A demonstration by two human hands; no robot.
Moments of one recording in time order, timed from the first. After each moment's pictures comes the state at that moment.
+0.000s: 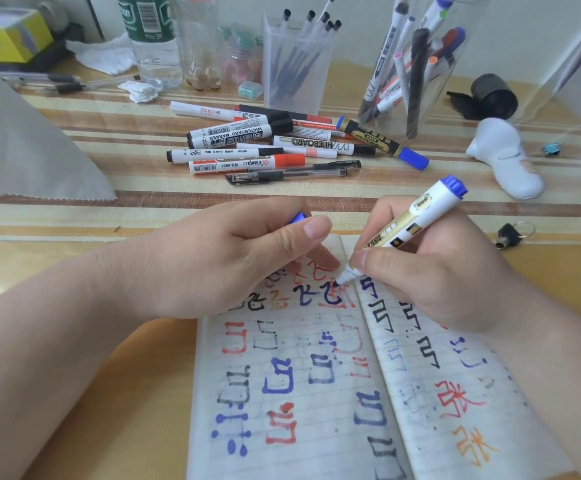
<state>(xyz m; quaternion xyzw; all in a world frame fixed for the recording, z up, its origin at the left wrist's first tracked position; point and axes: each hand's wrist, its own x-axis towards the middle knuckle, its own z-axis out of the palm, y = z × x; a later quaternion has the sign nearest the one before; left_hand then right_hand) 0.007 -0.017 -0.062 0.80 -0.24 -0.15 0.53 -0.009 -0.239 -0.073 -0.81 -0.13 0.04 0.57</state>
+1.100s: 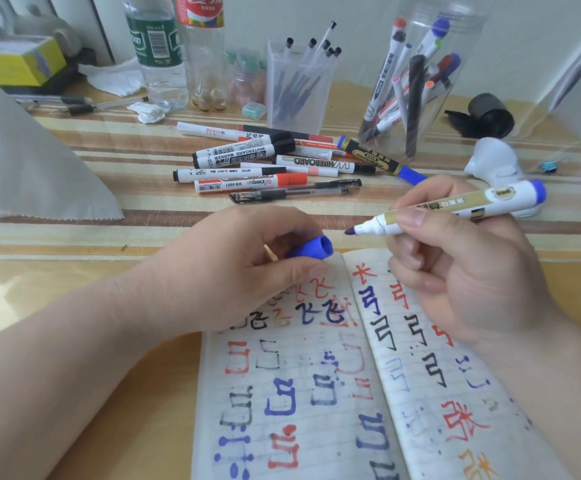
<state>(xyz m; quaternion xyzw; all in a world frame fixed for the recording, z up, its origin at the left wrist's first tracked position) 0.027 -0.008 -0.071 0.88 -0.30 -0.03 0.38 -0.006 -0.236 -0.066 -0.61 -0.07 -0.04 0.79</state>
